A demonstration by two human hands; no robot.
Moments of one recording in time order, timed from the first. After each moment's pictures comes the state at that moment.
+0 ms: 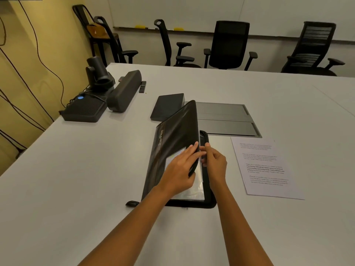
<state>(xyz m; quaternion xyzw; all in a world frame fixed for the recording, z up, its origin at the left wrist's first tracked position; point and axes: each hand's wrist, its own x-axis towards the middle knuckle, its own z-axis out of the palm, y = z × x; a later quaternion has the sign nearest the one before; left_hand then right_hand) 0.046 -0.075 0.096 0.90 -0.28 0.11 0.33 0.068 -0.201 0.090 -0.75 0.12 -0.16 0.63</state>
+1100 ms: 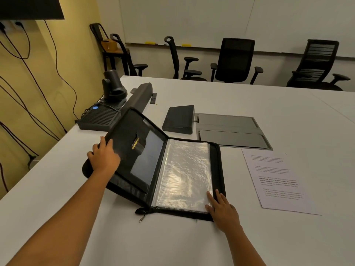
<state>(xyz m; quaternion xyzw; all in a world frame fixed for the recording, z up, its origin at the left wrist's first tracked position) 0.107 0.153 0.110 0.98 0.19 0.07 0.07 0.018 -0.218 -0.017 -0.98 0.00 0.15 0.10</state>
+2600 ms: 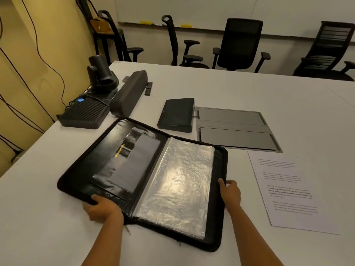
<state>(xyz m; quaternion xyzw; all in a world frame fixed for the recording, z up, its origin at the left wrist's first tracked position) 0.103 0.100 -0.014 0.50 0.59 0.30 0.56 0.139 -0.230 -0.014 -0.83 0.31 0.04 0.45</state>
